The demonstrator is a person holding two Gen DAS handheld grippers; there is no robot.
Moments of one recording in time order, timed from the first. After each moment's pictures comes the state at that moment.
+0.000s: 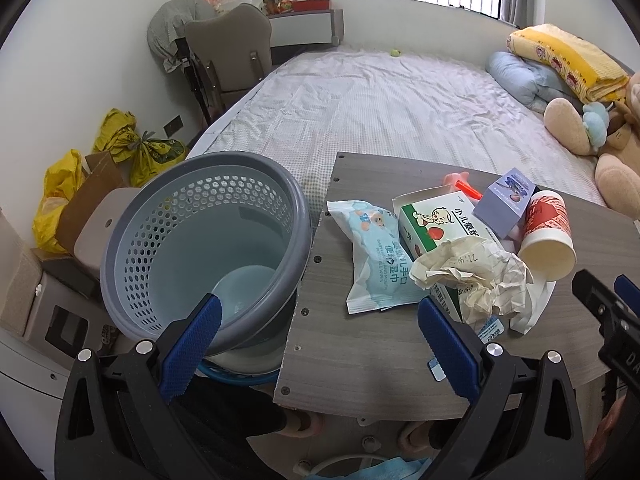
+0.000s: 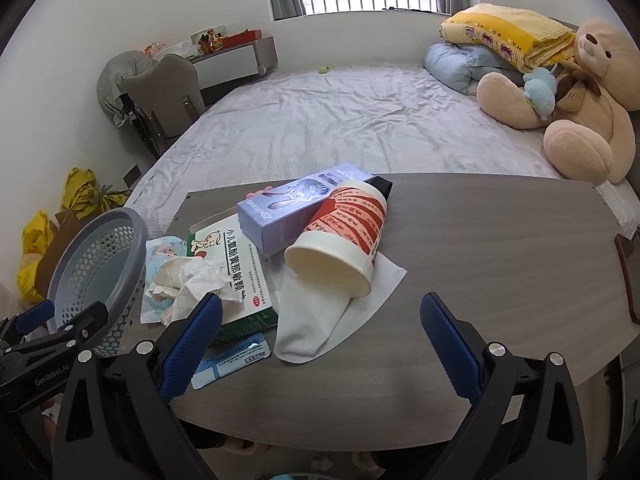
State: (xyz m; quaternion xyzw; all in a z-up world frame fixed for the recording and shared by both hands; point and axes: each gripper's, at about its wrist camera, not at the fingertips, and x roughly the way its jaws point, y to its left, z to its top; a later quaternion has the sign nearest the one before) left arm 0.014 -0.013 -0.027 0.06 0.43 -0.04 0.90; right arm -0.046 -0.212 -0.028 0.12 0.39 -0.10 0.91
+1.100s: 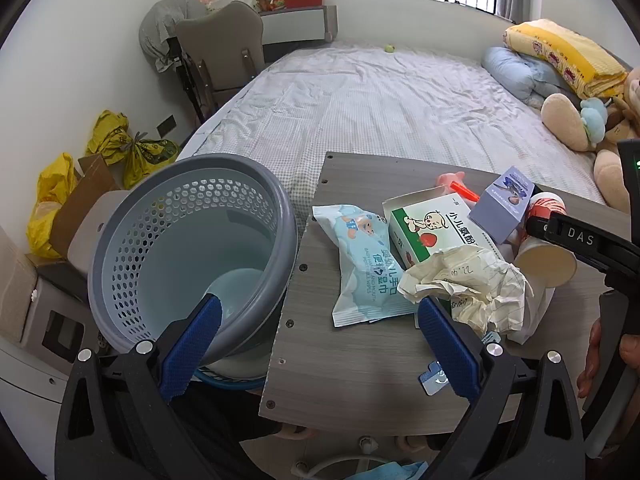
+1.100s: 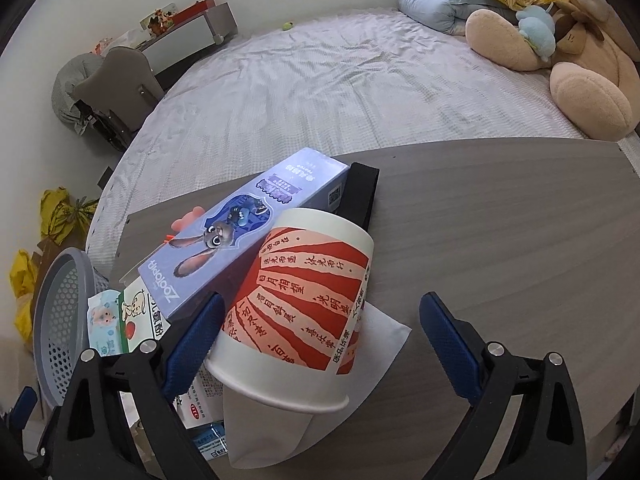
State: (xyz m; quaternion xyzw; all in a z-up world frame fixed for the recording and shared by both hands) left arm 0.027 -0.024 -0.031 0.07 0.44 -0.05 0.90; right arm 0.045 -0.264 -0.075 0.19 0.47 -0.11 0.85
